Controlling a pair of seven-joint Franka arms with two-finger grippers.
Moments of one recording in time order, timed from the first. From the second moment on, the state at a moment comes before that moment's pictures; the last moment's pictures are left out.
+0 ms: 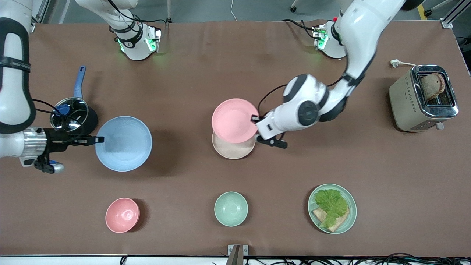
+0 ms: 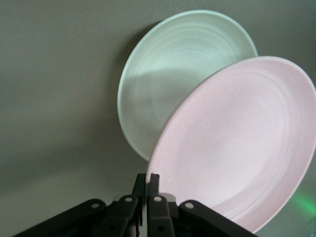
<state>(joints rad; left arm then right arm) -0.22 0.65 -0.49 -1.72 -0.15 2.26 -0.36 -0.03 0.45 -0.11 -1.51 0.50 1.55 -0.06</state>
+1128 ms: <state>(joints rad) -0.20 0.74 -0.50 -1.53 0.00 2.25 -0.51 0.01 0.38 0.20 -1.79 0.50 1.85 0.14</state>
